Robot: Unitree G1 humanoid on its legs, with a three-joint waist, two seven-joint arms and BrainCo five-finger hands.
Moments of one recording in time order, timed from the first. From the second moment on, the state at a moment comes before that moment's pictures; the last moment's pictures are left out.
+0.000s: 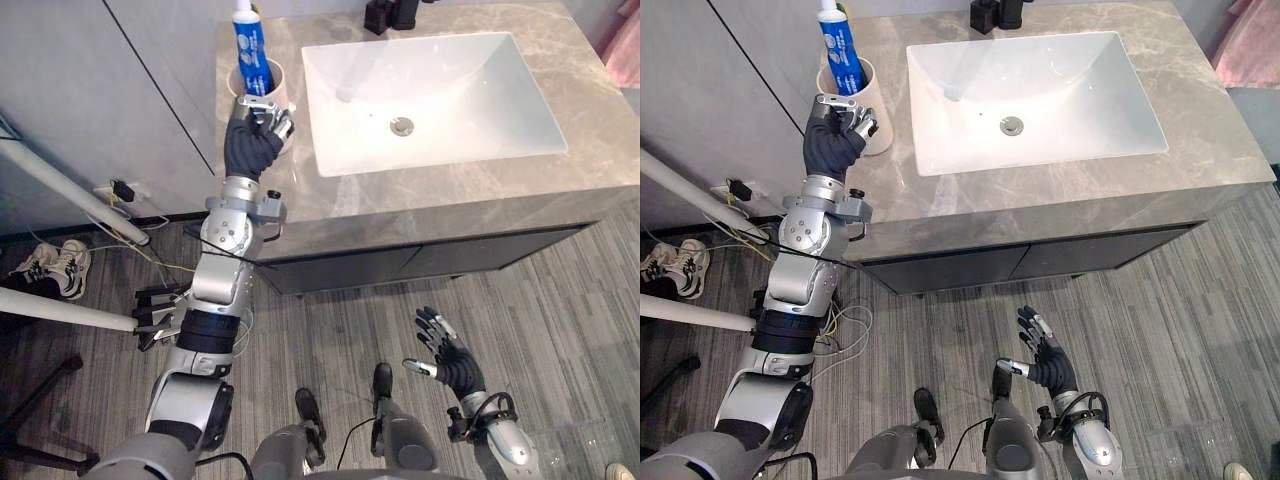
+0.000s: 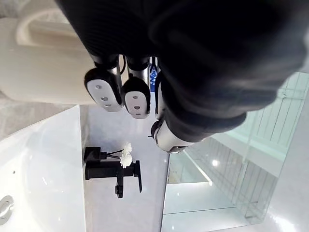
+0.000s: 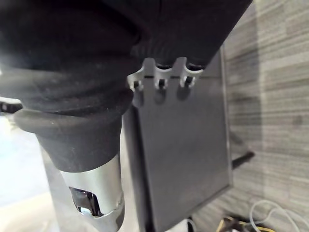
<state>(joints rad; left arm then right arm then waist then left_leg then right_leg) -0.65 0.24 -0.04 0.07 -0.22 -0.09 0.09 0.43 -0.15 0.05 -0.10 0.22 -0.15 0.24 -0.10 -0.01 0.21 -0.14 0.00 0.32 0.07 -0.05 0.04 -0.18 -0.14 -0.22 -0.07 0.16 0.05</state>
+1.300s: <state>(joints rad) -0.73 0.24 -0.10 0.27 -0.16 -0.06 0.10 0.44 -0.14 0.05 -0.08 0.19 -0.15 0.24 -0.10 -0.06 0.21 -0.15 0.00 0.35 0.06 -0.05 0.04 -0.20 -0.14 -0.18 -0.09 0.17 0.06</state>
